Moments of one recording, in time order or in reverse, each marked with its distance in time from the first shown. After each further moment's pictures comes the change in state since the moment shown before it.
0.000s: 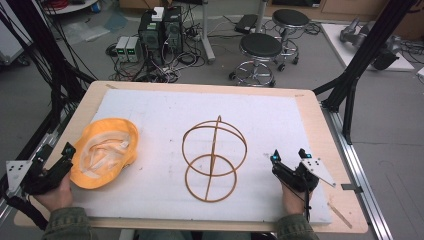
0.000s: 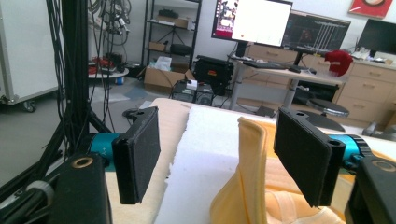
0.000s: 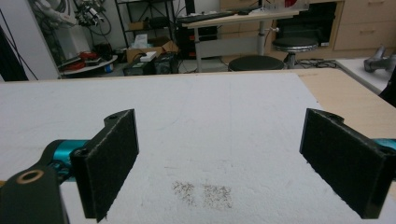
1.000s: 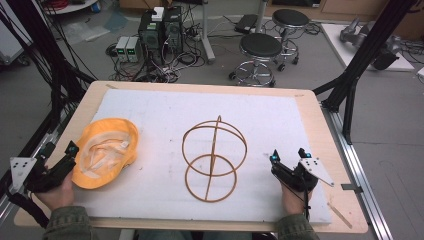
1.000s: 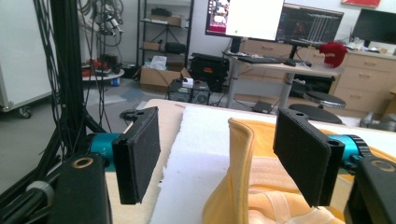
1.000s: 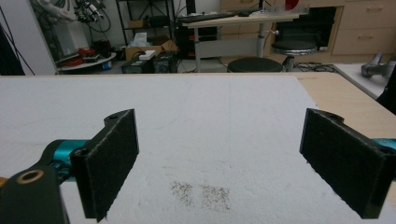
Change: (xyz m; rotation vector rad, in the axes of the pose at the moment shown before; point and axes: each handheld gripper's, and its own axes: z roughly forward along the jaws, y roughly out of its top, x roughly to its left) left arm -0.006 0.005 0.005 0.014 -0.045 0.046; right arm 0.002 0.000 0.001 -0.002 -0.003 -0.038
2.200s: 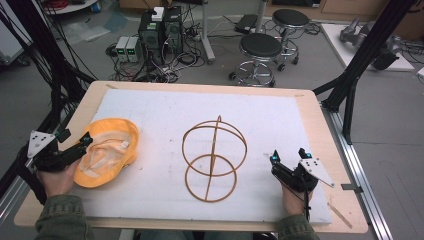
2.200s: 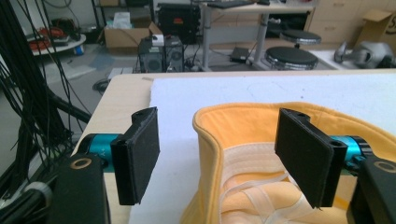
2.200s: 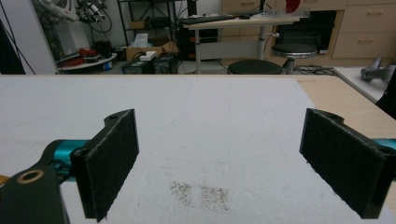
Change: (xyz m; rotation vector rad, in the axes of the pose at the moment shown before) left arm -0.010 0.029 0.043 0.243 -0.124 0.111; right arm -0.001 0.000 -0.002 -0.006 0.002 -0.006
